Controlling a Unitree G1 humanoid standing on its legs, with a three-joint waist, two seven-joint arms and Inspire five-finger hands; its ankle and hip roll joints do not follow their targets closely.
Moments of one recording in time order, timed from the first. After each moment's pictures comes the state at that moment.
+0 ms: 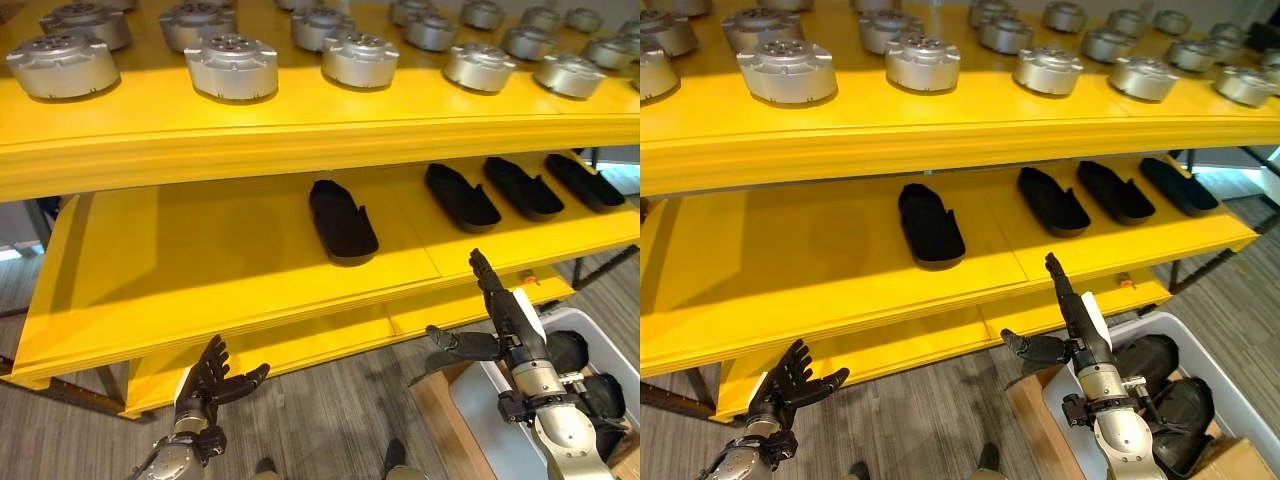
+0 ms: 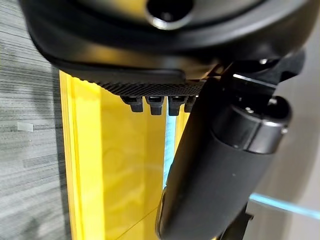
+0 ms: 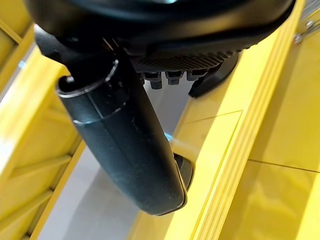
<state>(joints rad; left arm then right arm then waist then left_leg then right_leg) 0.28 0.39 -0.02 0.31 -0.49 -0.15 0.03 0.28 -0.42 -0.04 -0.17 0.04 -0.19 0.01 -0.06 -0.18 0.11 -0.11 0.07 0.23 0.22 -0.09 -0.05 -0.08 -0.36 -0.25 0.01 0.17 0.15</state>
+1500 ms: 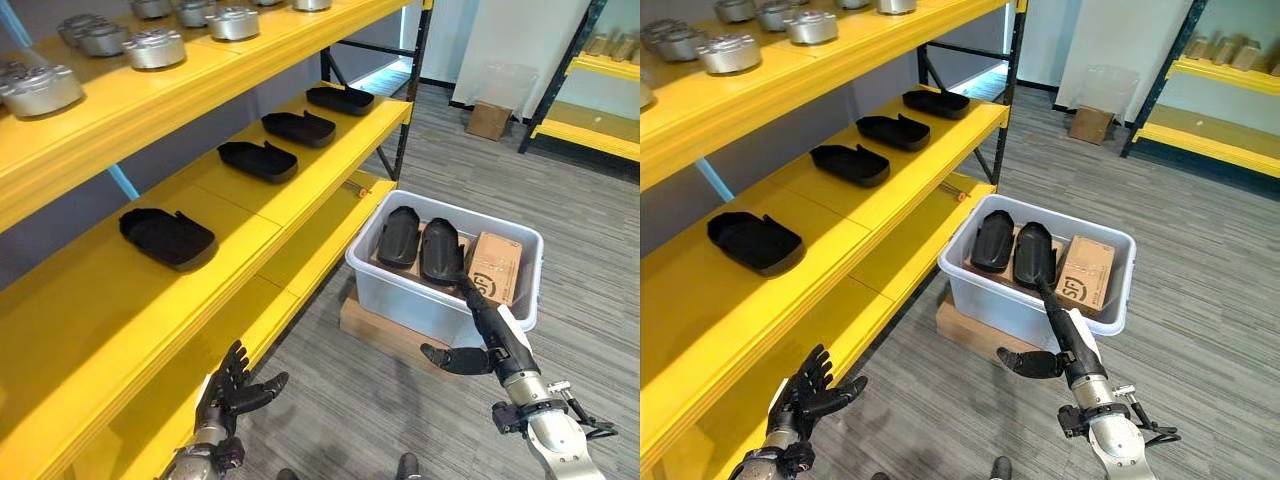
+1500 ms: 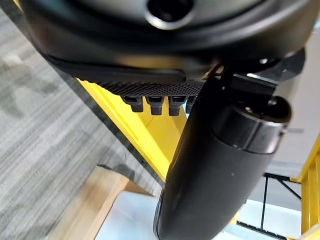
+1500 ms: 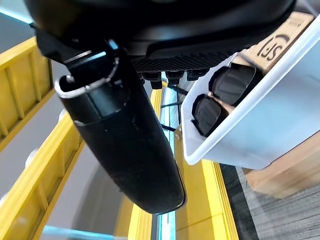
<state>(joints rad) 0.32 0.29 -0.04 0.27 -0.46 -0.17 -0.01 0.27 -0.46 0.02 -0.07 0.06 -0.18 0.01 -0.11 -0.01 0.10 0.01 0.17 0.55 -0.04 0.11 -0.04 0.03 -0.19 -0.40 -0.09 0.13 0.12</state>
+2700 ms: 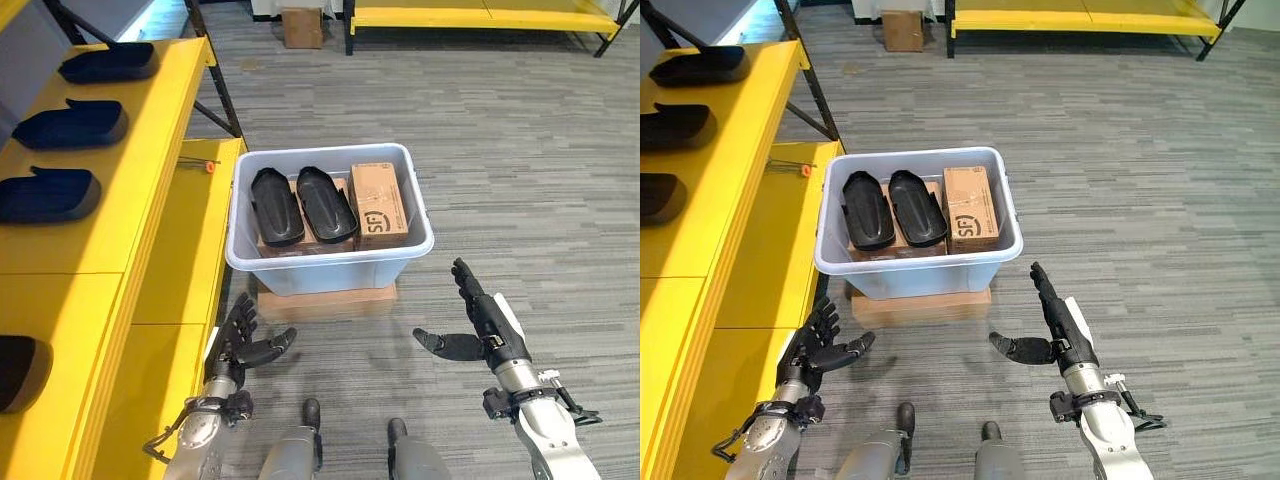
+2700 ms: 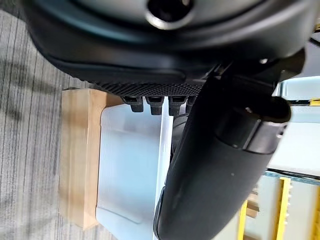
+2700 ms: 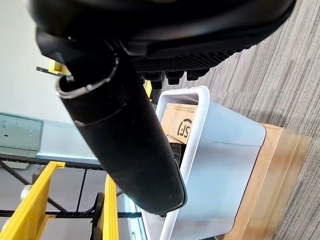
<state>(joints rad) 0.15 0.32 -0.08 0.23 -0.47 -0.19 0.04 0.19 -0.43 0.04 -0.04 0.12 -0.20 0.02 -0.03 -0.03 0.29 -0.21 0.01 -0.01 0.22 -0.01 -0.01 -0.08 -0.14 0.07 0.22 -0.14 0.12</state>
